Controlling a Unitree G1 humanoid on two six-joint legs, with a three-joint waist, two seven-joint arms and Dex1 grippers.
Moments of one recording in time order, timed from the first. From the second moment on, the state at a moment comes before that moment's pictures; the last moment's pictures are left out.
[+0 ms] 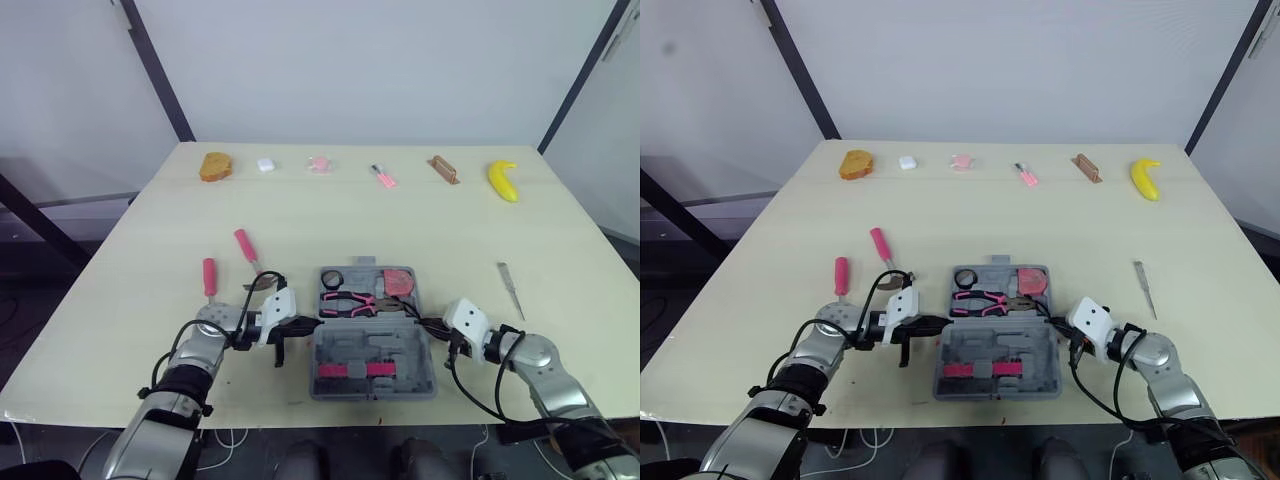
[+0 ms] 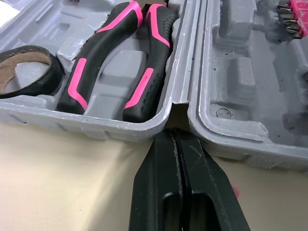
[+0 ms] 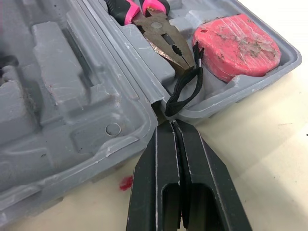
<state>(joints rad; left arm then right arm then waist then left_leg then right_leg) -0.48 0.50 -0.16 0.75 -0.04 -0.34 -1.24 -0.16 -0.48 0.14 0.22 0.02 -0.08 0.85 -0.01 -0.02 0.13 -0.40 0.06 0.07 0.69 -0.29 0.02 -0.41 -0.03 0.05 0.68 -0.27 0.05</state>
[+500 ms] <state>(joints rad) -0.23 0.59 0.09 0.47 -0.31 -0.21 -1.21 0.02 -0.53 -0.10 0.10 0.27 -0.06 0.84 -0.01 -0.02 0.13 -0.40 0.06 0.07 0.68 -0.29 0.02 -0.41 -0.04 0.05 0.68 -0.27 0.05</state>
